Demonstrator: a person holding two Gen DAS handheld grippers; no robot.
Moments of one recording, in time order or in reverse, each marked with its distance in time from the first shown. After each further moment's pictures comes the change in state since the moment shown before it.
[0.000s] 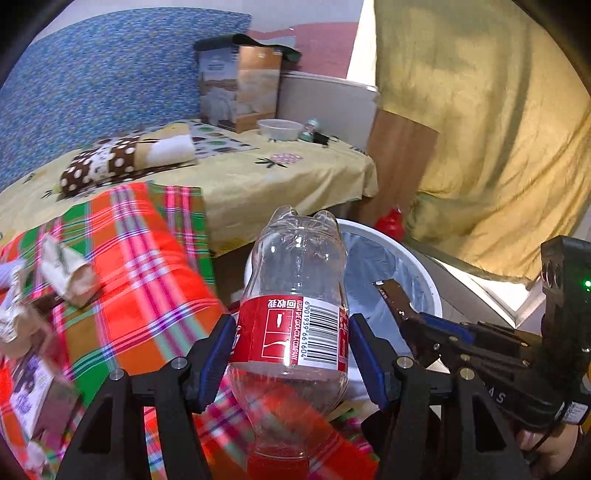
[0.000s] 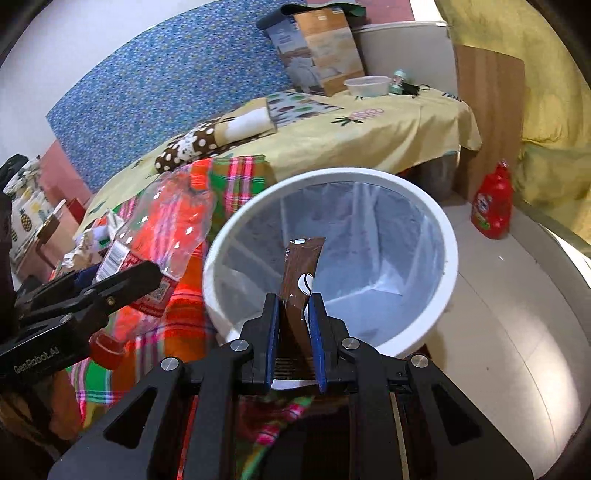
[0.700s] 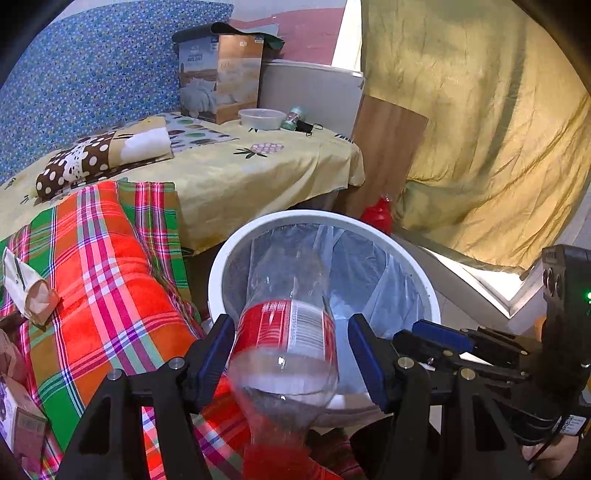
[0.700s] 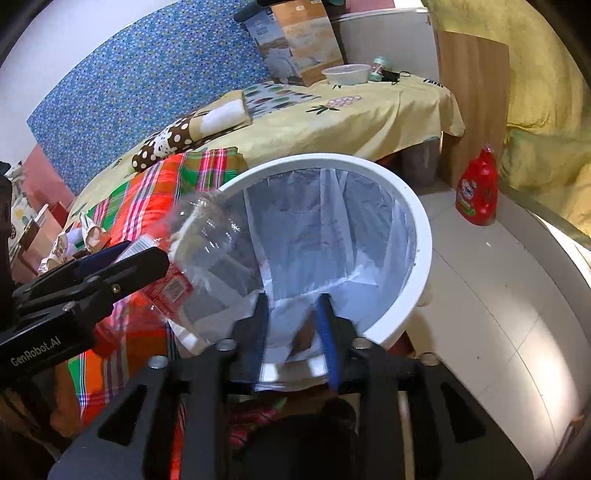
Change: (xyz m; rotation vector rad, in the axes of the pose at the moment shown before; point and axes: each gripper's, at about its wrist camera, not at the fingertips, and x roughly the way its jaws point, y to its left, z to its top) left arm 0.036 -0.012 0.011 0.025 0.033 -0.045; right arm 0.006 -0.024 -0.002 0.038 0.026 -0.054
